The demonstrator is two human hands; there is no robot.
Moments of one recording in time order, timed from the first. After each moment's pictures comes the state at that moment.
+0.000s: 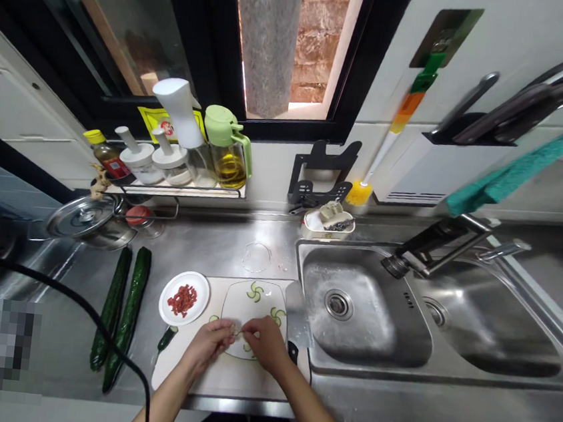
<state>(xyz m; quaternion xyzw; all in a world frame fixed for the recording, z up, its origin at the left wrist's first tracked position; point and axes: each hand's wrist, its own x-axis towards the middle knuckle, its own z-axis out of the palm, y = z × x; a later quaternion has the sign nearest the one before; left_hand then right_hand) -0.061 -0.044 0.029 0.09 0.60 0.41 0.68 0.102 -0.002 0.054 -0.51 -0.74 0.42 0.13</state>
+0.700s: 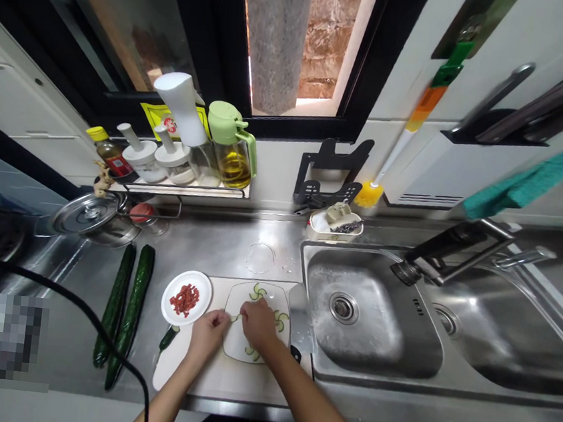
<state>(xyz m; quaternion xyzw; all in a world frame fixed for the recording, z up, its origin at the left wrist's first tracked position) -0.077 -0.034 0.016 0.44 0.74 0.35 0.37 0.069 0.033 0.035 -0.50 -0.81 0.31 0.03</state>
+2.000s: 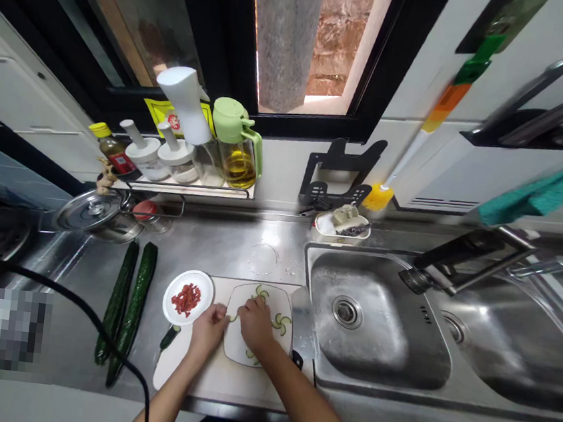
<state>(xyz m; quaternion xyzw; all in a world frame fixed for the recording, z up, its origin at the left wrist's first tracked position) -0.080 -0.026 0.007 0.40 0.76 0.38 0.35 0.056 0.033 0.014 -0.47 -0.86 0.23 -0.01</state>
